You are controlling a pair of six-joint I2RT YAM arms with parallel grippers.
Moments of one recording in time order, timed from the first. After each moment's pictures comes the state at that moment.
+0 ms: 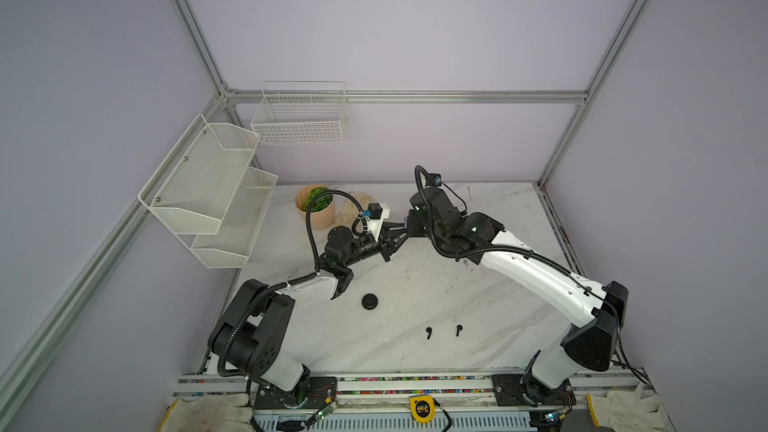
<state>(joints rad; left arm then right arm) -0.45 1.54 0.73 0.95 0.67 -0.31 0.88 1.62 1.64 -0.71 0.45 0.65</state>
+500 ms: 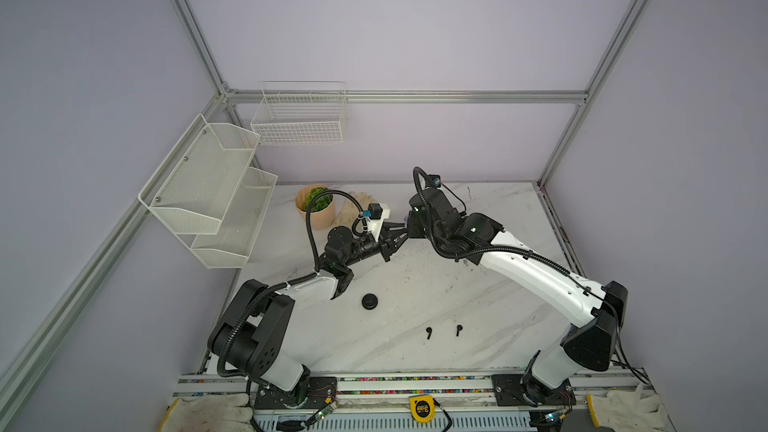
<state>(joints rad) -0.45 1.54 0.73 0.95 0.67 -0.30 0.89 1.62 1.66 -0.73 0.47 0.64</state>
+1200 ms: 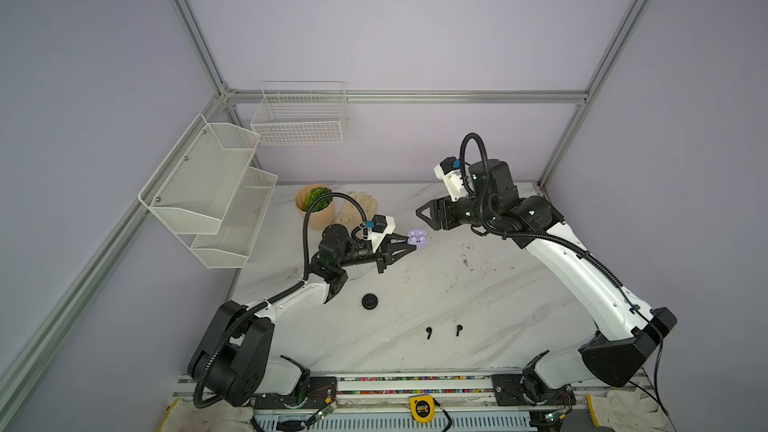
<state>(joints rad) -0.45 1.39 0.74 0.69 0.94 -0.06 0.61 1.46 1.67 -0.79 -0.34 0.26</state>
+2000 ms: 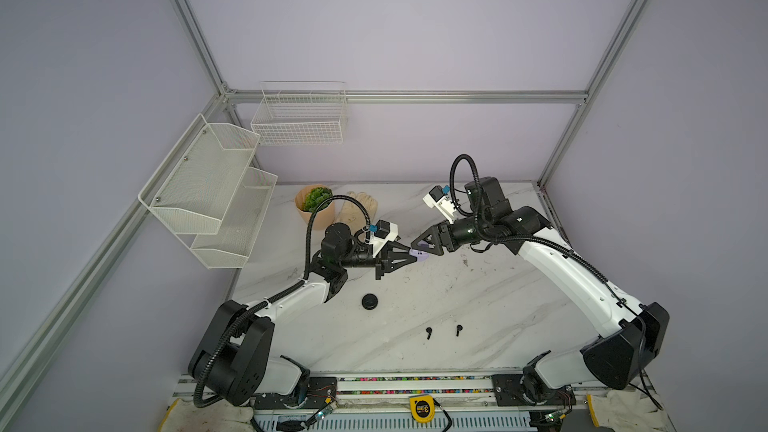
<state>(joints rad) -0.45 1.40 0.75 0.62 1.06 -0.05 0.55 1.45 1.47 -0.77 -0.77 0.21</state>
